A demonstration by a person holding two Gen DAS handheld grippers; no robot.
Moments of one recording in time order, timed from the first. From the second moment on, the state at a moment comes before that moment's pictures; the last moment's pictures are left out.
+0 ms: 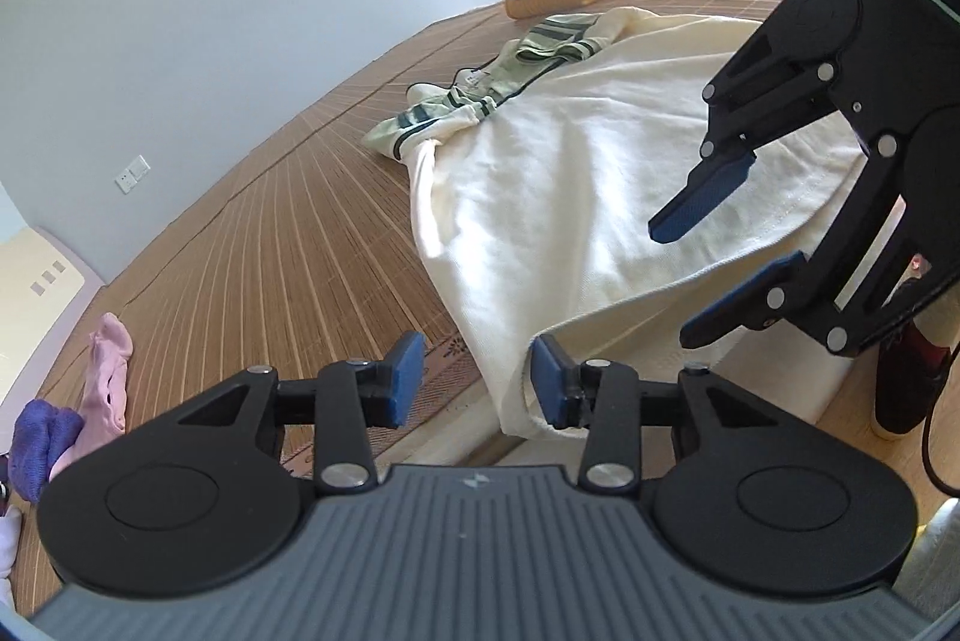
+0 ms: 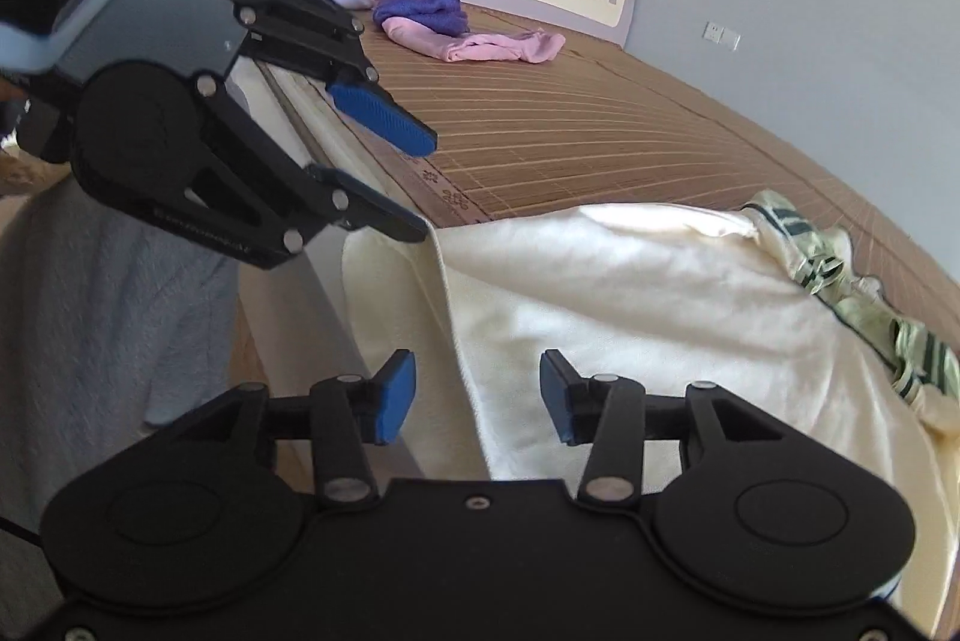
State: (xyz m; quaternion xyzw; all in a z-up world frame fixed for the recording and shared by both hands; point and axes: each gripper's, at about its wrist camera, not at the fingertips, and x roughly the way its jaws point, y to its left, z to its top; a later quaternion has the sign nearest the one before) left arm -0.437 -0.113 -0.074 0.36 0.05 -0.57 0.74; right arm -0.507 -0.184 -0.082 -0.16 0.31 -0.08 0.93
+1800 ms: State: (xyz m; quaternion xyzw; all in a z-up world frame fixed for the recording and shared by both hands) left arm -0.398 -0.157 -0.082 0.21 0.28 -0.60 0.72; right arm -0.700 -0.330 -0.075 0.24 0.27 -0.33 0.87
